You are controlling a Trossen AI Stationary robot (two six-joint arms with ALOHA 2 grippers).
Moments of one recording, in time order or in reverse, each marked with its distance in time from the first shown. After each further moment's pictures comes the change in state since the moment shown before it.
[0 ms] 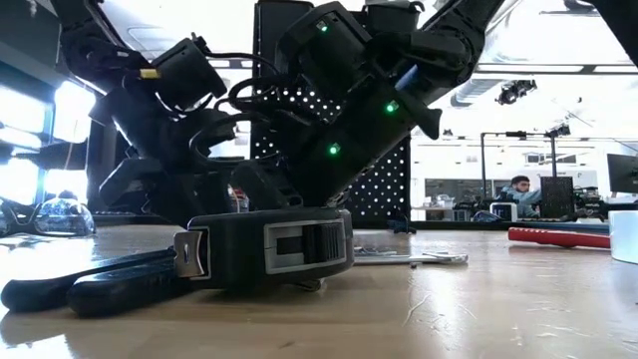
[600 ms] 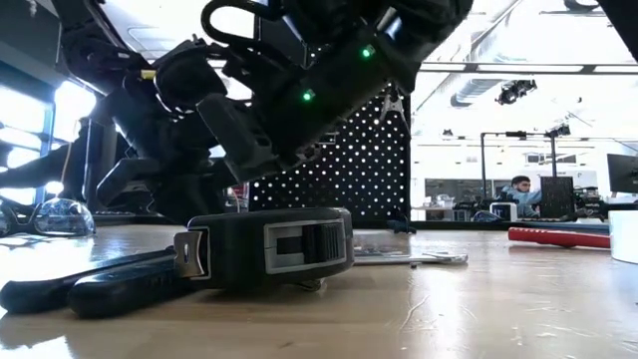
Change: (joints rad) left arm 0.000 0.015 0.002 -0.007 0.027 -0.003; right arm 0.015 -0.016 0.143 -0.064 0.006 -0.123
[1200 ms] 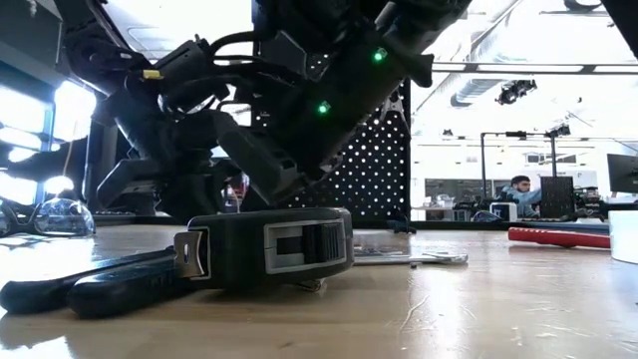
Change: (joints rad) left arm -0.009 0.030 0.000 -0.011 0.011 0.014; right arm 0.020 0.000 0.019 -0.224 0.056 0.108
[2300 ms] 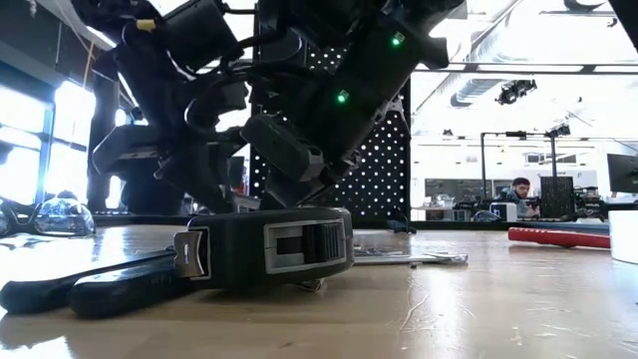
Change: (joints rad) left arm -0.152 -0.072 0.210 -0.331 -0.156 -0.017; right arm -0.002 -0.039 0.000 -0.167 -0.077 0.119
